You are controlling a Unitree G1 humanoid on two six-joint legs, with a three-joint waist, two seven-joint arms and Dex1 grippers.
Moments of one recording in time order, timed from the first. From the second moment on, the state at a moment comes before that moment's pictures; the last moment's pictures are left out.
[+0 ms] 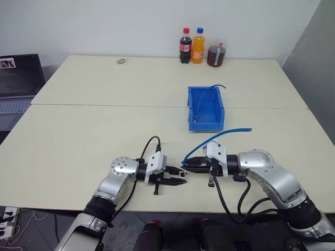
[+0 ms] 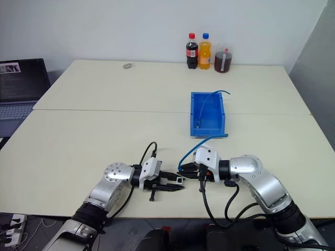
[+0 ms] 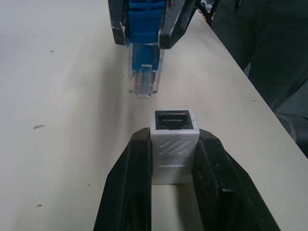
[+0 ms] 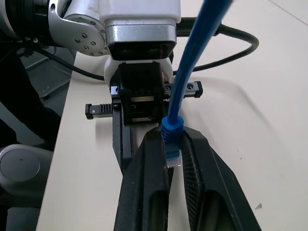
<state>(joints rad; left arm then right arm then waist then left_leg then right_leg) -0.36 0.43 -0.29 0.33 -0.23 -0.15 -1.35 -0.35 -0.56 0.35 -0.37 0.31 0.49 0.94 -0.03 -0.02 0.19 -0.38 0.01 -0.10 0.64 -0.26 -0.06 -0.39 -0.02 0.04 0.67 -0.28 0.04</state>
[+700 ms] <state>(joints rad) -0.34 0.43 -0.30 0.32 -0.23 -0.16 -1.32 -0.30 -0.52 0.37 -0.34 0.30 0.43 0.96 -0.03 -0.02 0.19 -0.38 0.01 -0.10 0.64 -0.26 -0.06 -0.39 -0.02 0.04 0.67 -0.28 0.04</state>
